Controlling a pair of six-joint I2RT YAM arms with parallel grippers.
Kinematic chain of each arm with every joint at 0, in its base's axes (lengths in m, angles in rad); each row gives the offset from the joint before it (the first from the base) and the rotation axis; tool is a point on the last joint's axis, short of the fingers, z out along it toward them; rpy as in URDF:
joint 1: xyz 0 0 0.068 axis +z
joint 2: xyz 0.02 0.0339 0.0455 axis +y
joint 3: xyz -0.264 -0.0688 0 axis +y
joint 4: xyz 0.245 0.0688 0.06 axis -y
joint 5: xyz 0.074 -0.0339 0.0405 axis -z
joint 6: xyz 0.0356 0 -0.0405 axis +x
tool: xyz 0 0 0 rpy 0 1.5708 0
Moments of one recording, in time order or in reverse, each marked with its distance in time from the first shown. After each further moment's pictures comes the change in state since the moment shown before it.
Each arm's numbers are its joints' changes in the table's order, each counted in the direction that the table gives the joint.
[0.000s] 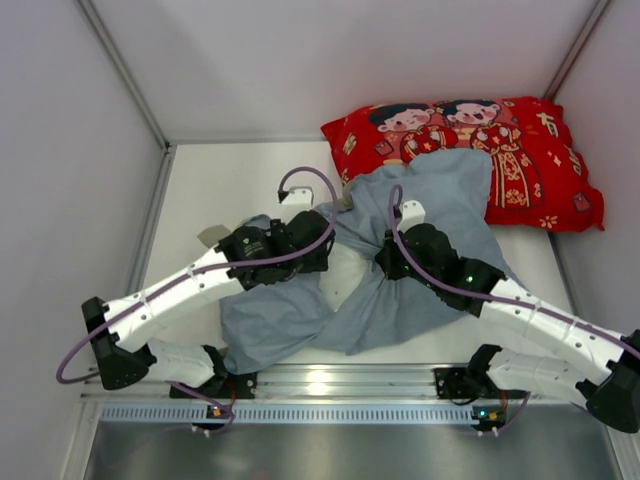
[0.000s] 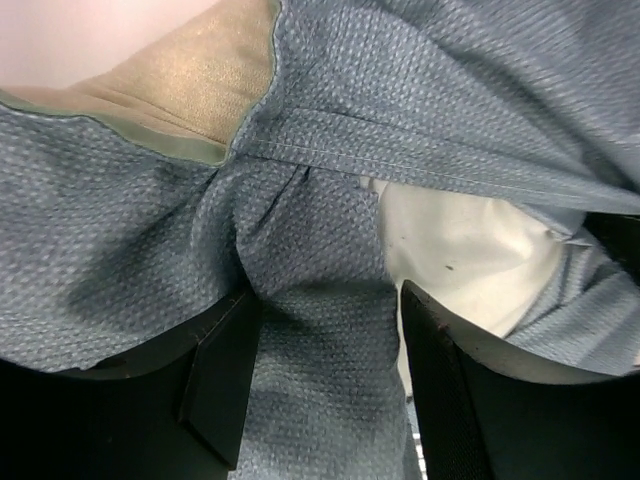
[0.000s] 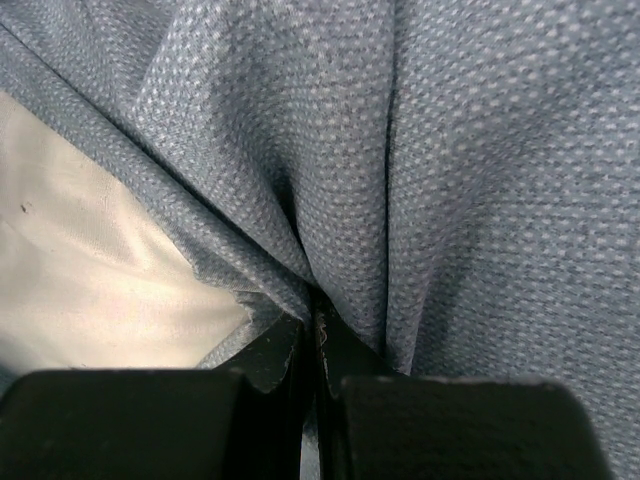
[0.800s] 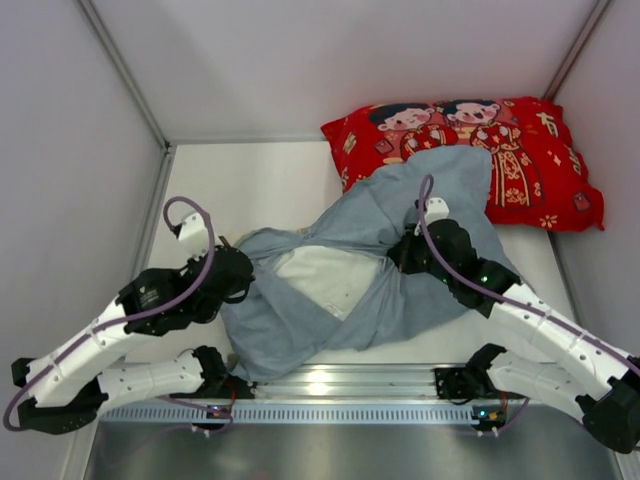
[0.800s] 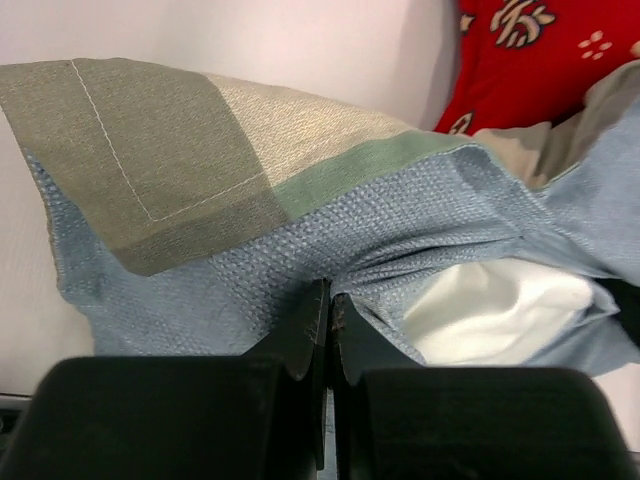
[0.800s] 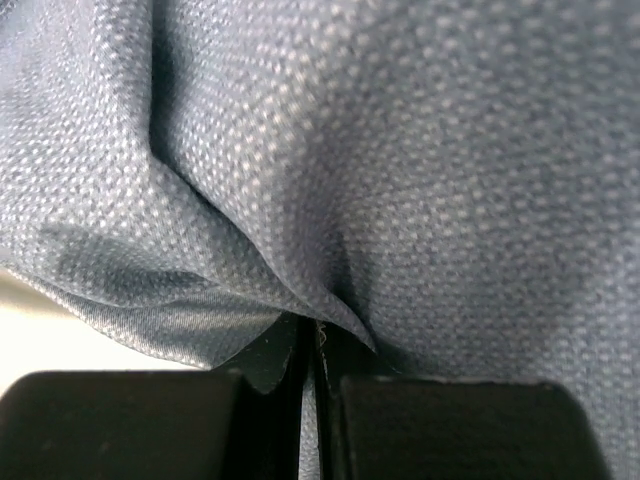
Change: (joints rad) left arm -0.011 -0.490 0.154 -0.229 -0.240 -0.377; right arm -0.151 -0.066 0.062 0.026 -0.092 0.082
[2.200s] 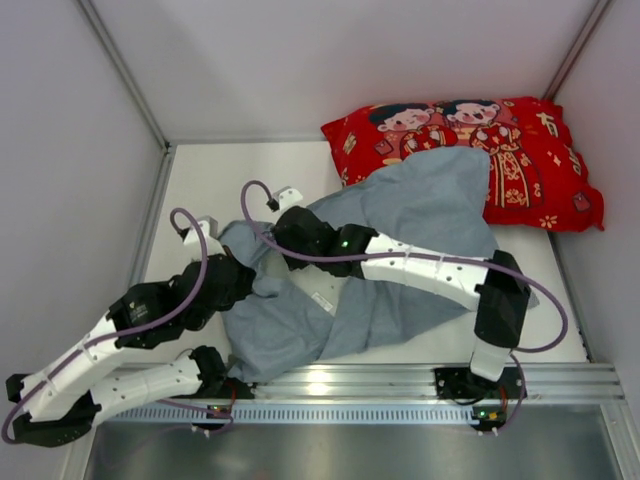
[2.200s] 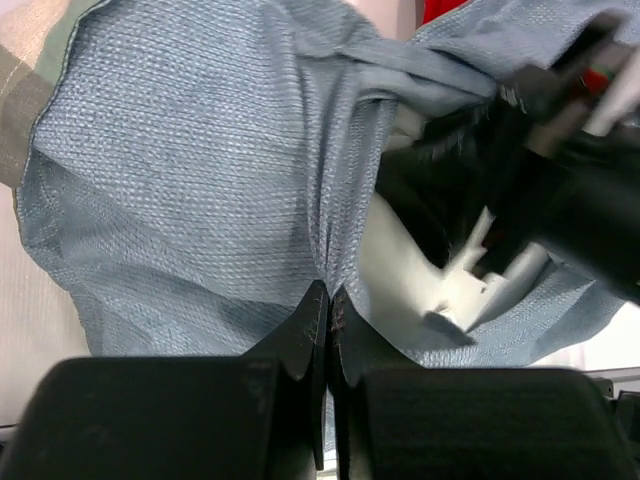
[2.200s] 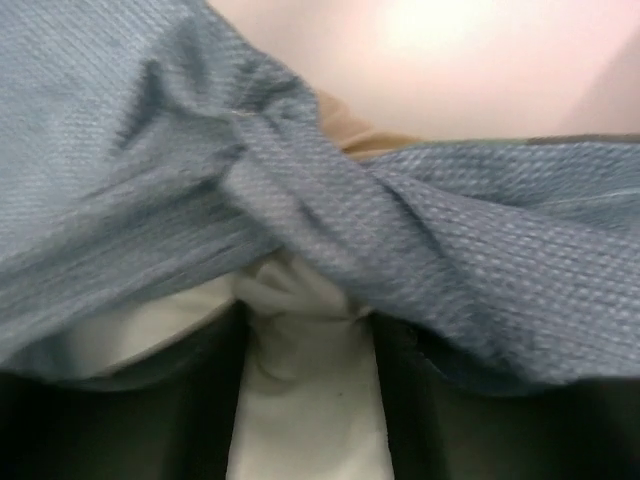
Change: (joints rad) left arm 0.018 -0.108 0.149 0.143 0.144 0.205; right arm 0.436 0.799 -0.808 -0.177 0.153 -0.160
